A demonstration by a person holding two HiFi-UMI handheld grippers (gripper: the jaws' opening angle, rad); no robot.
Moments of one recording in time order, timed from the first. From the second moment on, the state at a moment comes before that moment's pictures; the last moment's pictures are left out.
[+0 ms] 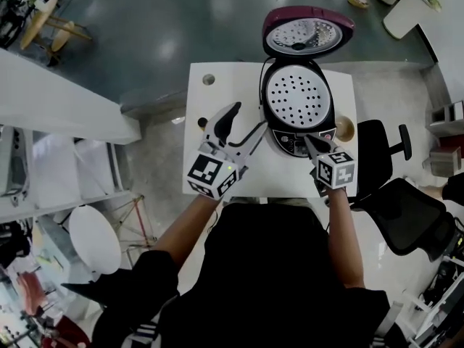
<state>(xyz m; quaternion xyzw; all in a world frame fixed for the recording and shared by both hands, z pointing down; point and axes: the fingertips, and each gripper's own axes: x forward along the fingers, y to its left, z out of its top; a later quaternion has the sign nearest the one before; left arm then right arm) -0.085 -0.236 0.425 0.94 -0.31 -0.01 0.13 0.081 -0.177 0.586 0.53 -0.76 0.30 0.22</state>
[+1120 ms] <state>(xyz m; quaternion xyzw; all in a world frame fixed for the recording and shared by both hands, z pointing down) -0.001 -0.397 0.327 0.95 -0.29 -0.06 0.09 0.121 -0.178 0.551 0.50 -0.80 0.29 0.17</state>
